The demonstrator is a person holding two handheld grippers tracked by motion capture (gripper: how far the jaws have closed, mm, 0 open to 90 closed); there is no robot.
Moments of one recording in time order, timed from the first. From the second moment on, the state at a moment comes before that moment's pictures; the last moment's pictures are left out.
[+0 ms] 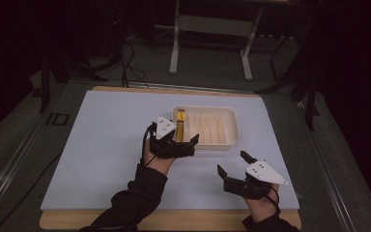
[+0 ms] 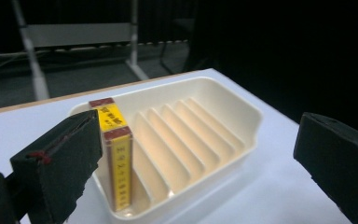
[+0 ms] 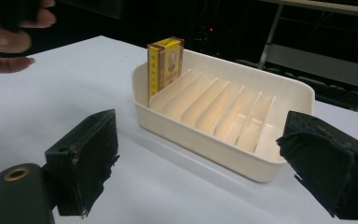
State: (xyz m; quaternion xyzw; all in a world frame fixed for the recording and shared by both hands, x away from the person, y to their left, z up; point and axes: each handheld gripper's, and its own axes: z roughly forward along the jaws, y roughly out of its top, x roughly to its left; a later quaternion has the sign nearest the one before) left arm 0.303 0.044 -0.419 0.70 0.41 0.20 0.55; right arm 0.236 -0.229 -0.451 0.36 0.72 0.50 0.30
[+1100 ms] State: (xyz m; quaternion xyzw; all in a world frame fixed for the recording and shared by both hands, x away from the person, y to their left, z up) left arm 0.223 0.066 -0.472 0.77 0.31 0.14 0.54; right arm 0.237 -0.226 -0.454 0.36 0.73 0.50 0.29
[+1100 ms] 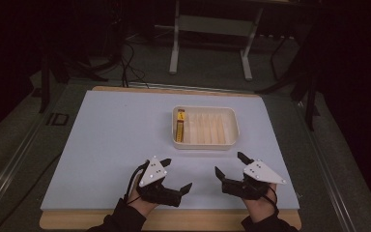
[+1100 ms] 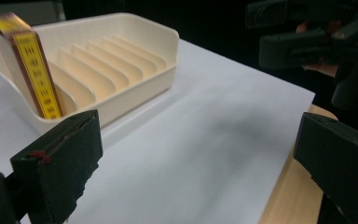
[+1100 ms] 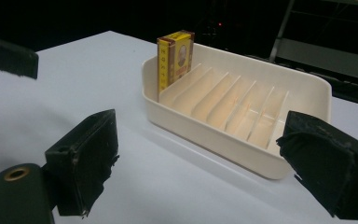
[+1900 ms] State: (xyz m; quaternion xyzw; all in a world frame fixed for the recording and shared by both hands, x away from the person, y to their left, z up) left arm 0.228 0.083 -0.501 0.78 0.27 0.16 0.54; right arm 0.235 -0.229 -0.458 0.34 0.74 0.51 0.28
